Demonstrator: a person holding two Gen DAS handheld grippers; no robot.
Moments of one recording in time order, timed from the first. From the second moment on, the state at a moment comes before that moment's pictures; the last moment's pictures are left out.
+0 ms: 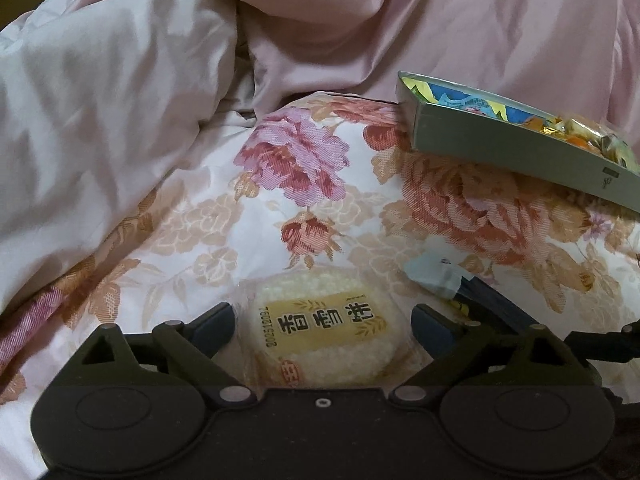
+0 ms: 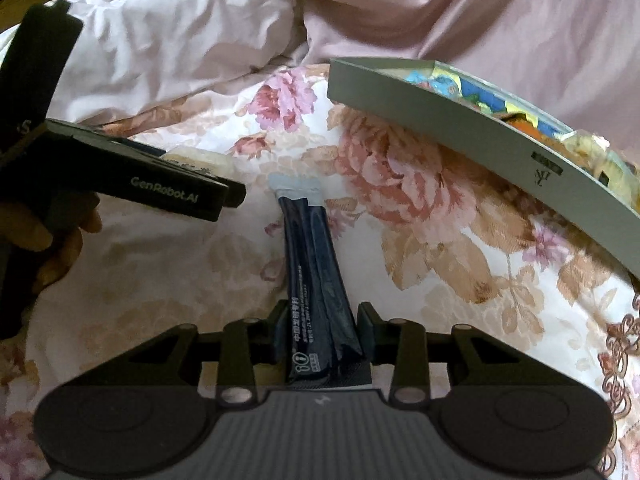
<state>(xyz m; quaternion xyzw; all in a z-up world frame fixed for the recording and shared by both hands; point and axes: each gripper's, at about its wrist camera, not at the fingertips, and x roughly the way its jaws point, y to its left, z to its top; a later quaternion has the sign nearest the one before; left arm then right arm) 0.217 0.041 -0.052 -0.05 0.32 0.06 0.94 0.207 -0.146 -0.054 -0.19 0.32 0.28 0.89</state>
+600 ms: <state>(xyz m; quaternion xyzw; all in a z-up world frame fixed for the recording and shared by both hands) 0.199 0.036 -0.049 -0.05 0.32 0.02 0.95 0.220 -0.145 -0.059 -0.16 0.31 0.28 0.89</state>
